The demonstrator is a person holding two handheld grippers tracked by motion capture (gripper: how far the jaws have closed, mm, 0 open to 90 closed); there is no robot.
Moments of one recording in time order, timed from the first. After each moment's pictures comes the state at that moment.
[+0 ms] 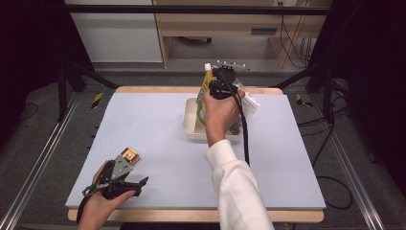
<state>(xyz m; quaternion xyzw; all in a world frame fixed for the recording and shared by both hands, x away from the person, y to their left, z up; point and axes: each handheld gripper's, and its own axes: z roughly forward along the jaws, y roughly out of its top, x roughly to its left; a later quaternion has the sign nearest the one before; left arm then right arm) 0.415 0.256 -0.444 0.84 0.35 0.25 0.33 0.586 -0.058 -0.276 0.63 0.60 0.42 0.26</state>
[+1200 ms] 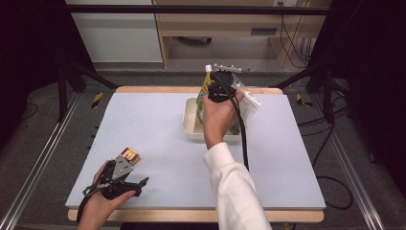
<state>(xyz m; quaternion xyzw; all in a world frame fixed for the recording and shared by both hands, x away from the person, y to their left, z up) 0.415 0.255 -0.444 0.84 0.35 0.25 0.33 0.583 -0.051 -0.286 0.62 0.61 0.41 0.29</state>
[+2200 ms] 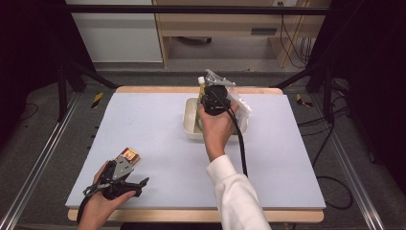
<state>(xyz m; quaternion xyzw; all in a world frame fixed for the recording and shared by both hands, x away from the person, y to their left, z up) 0.415 0.255 -0.445 0.85 0.34 0.25 0.32 0.572 -0.045 -0.320 0.57 0.65 0.43 0.27</state>
